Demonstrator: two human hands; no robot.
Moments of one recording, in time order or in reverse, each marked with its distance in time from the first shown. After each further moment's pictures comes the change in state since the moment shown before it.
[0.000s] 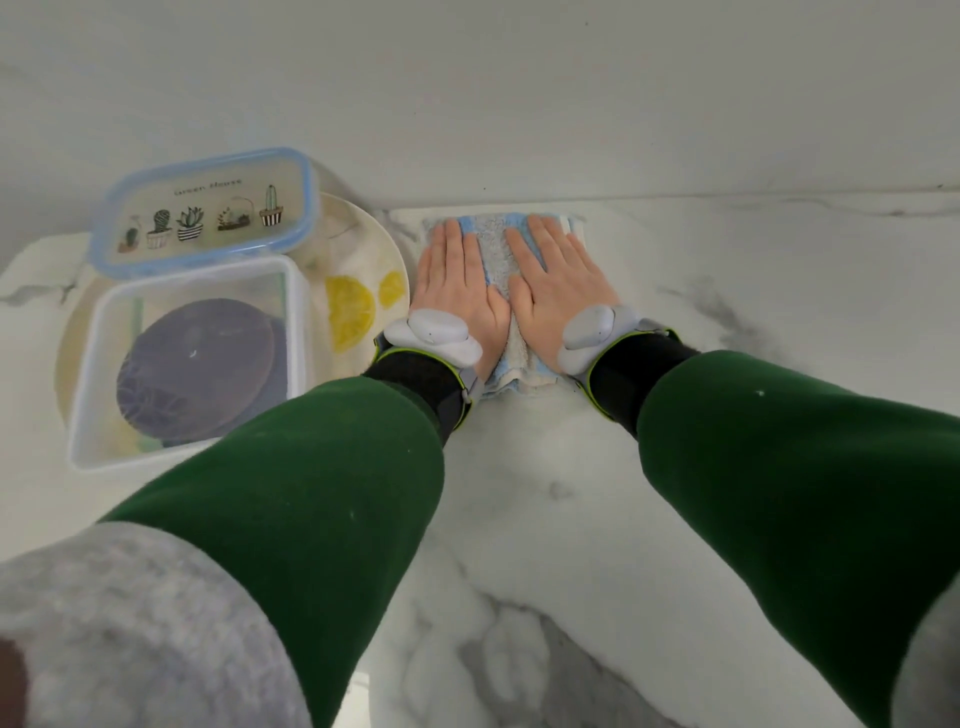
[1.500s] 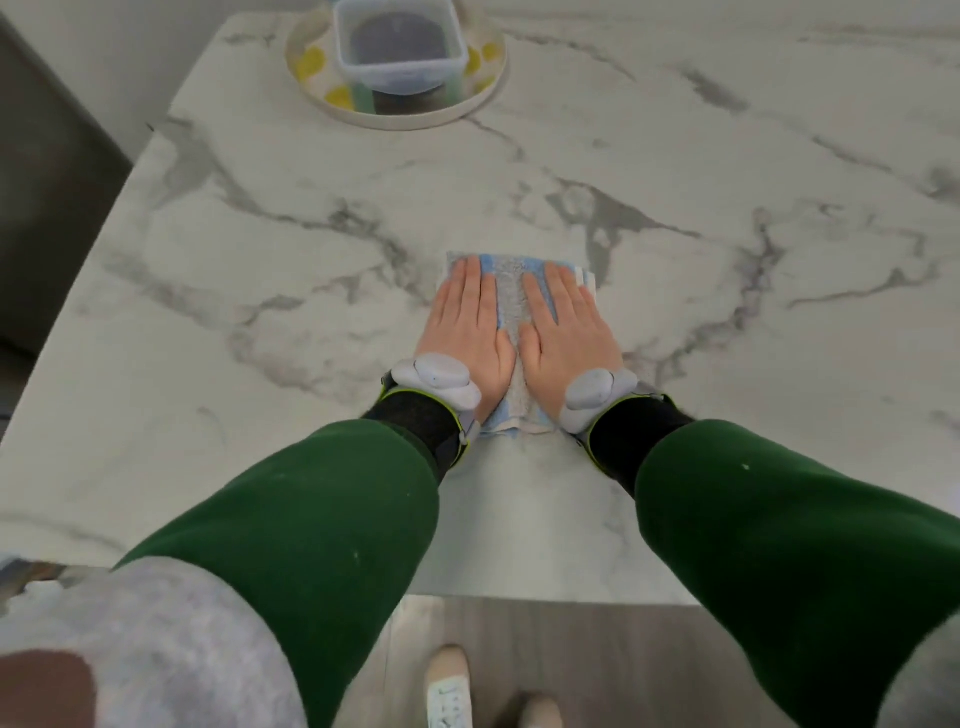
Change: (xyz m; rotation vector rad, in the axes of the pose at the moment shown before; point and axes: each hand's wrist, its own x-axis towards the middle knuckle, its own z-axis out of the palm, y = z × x) left_hand -0.466 -0.080 0.007 -0.054 -0.043 0.165; right_hand -0.428 -0.212 0.030 0.006 -0.047 0.067
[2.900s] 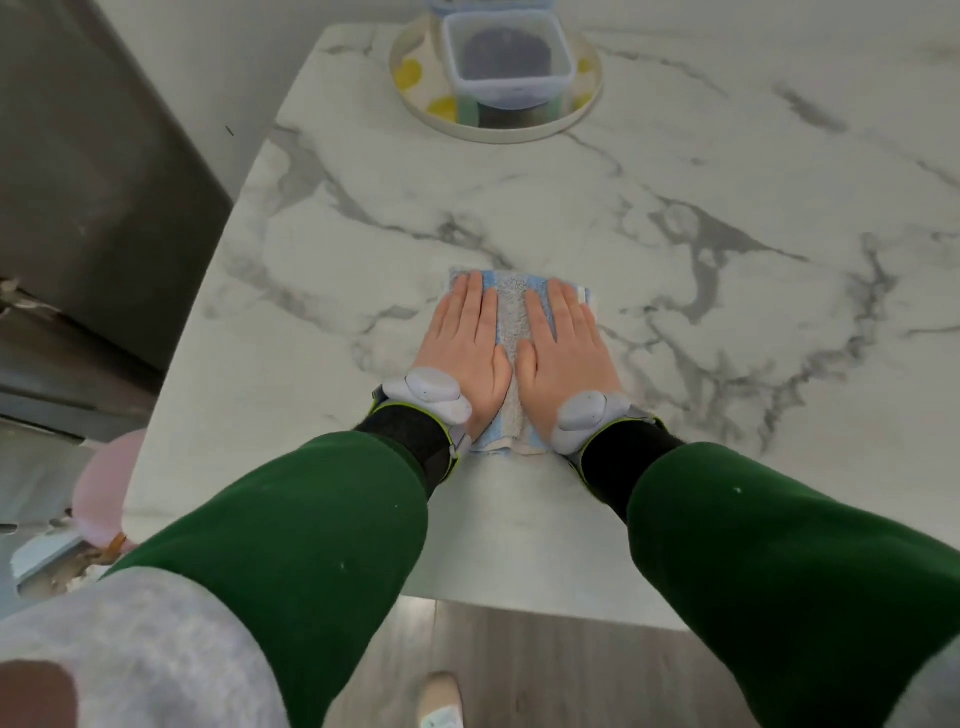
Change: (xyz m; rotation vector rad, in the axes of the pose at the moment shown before) left_hand -0.026 -0.111 -0.013 -0.026 0.016 -0.009; right_hand 0.022 -0.111 0.014 0.014 -0.009 -0.011
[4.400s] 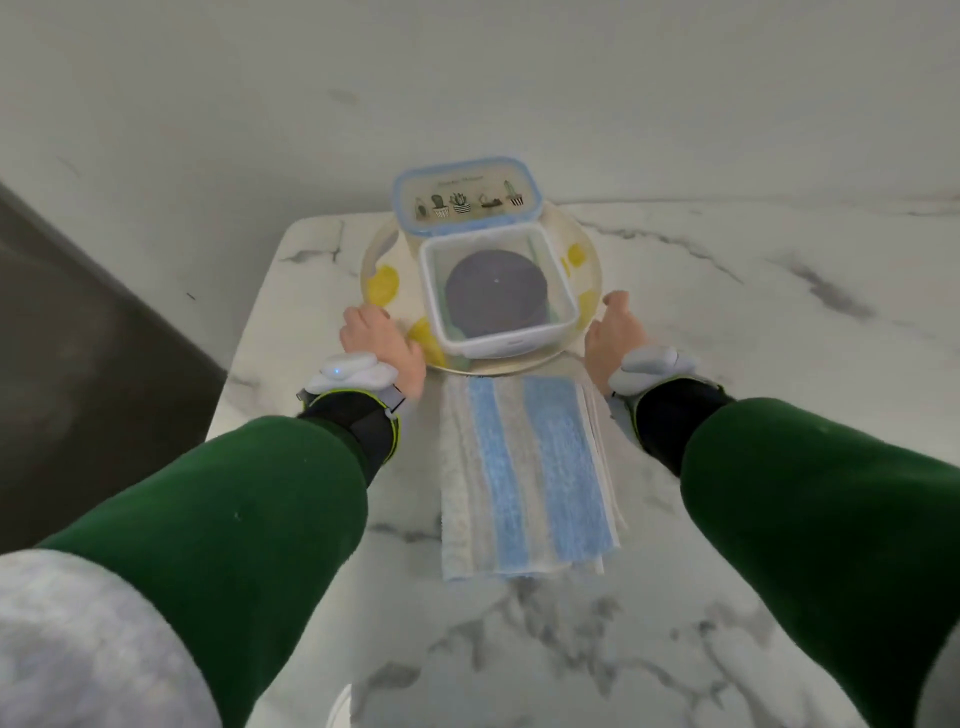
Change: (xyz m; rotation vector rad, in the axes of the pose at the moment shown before) left_hand 0.301 -0.117 -0.071 -0.236 0.183 -0.505; right_hand 0.311 0.086 -0.083 0.383 0.042 0.493
